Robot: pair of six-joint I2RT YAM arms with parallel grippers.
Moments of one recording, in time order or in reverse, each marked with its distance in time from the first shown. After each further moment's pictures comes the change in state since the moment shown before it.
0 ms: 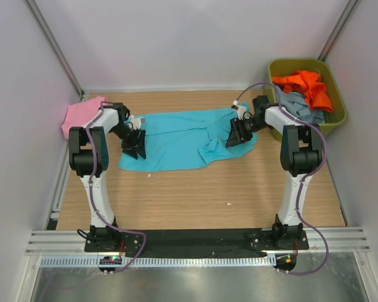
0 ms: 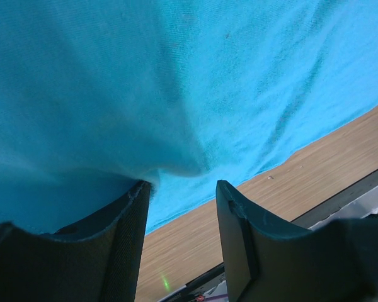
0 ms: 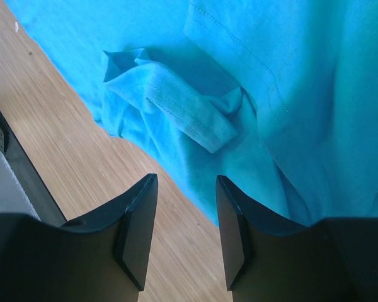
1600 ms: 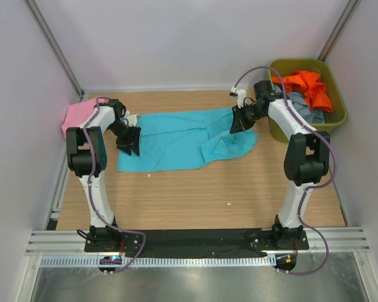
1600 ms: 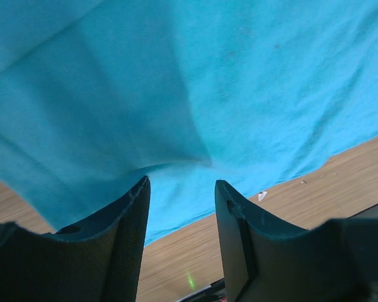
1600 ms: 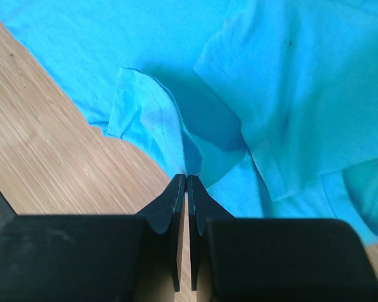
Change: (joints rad) left arm 0.017 0.001 0.044 -0.008 -0.094 0.046; right arm 0.041 -0.102 0.104 -0.054 0.133 -0.097
